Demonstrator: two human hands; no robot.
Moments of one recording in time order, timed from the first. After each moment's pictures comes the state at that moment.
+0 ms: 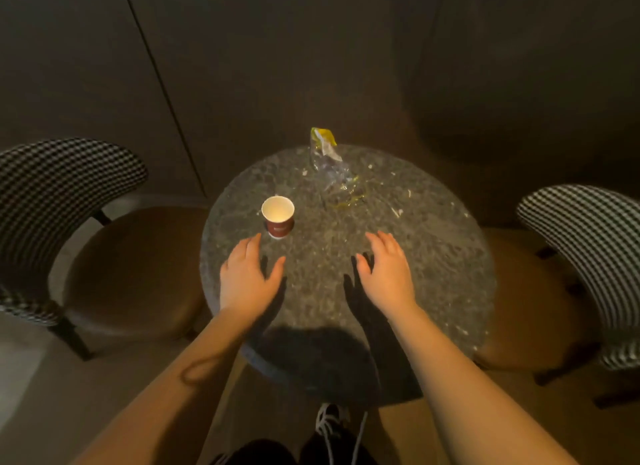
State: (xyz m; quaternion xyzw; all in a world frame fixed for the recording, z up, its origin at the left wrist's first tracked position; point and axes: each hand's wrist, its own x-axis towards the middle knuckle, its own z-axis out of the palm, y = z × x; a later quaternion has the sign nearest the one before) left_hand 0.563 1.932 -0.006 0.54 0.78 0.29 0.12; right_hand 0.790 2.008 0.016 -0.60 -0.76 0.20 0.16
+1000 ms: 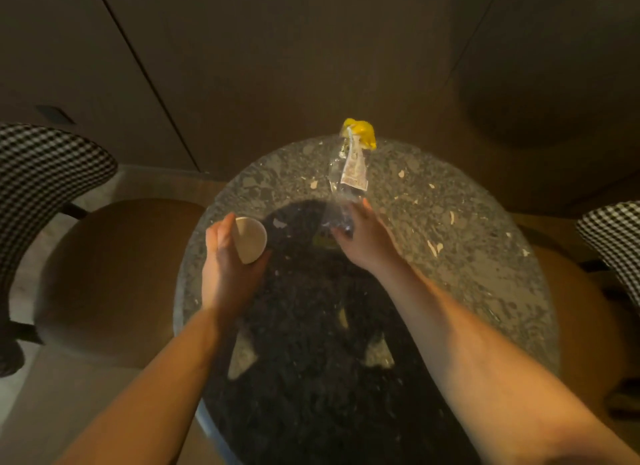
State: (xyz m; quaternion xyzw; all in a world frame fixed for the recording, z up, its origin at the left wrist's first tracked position) left_hand 0.493 2.098 -0.035 0.48 0.78 0.38 0.14; right_hand 0.686 2.239 -0.056 -0.55 -0.79 0.28 0.08
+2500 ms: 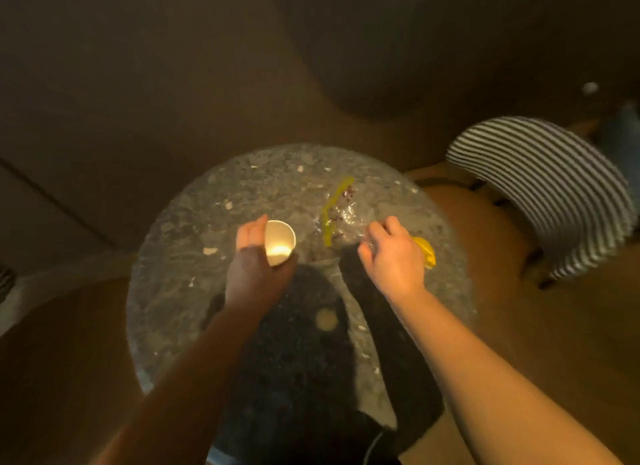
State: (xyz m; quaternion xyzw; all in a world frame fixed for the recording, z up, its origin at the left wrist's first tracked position) left_hand 0.592 2.110 0.015 0.69 0.61 0.34 0.21; right_hand 0.813 2.098 0.026 -0.71 -0.68 0.00 0.18
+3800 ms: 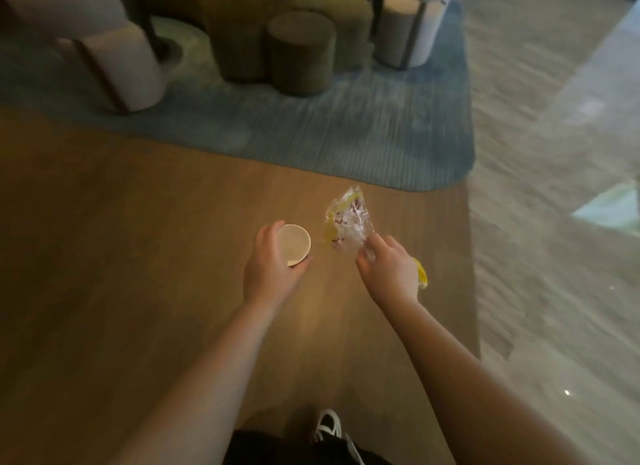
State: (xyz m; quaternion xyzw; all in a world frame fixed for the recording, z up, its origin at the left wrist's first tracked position) left_hand 0.607 1.148 -0.014 0.80 -0.45 -0.09 0.38; right_hand 0.432 1.062 0.000 -0.81 0.53 -0.20 0.15
